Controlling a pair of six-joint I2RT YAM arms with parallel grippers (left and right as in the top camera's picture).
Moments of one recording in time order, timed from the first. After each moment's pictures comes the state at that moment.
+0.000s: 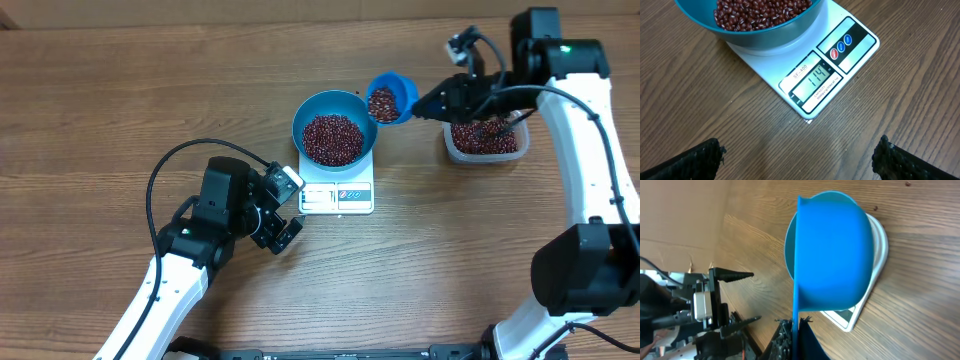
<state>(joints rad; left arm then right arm) -0.32 1.17 0.72 -0.46 0.28 0.42 0.00 1.86 1.81 -1.27 -0.88 -0.19</state>
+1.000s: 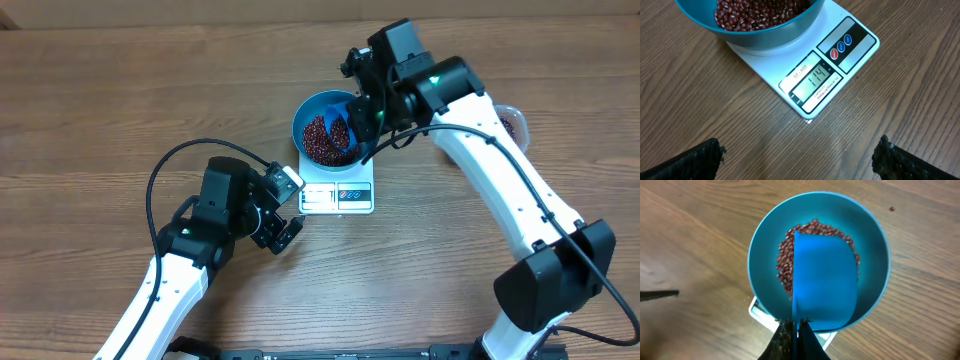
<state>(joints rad) -0.32 1.17 0.72 -0.46 0.28 0.42 0.45 1.86 1.81 -1.06 -0.22 0.02</state>
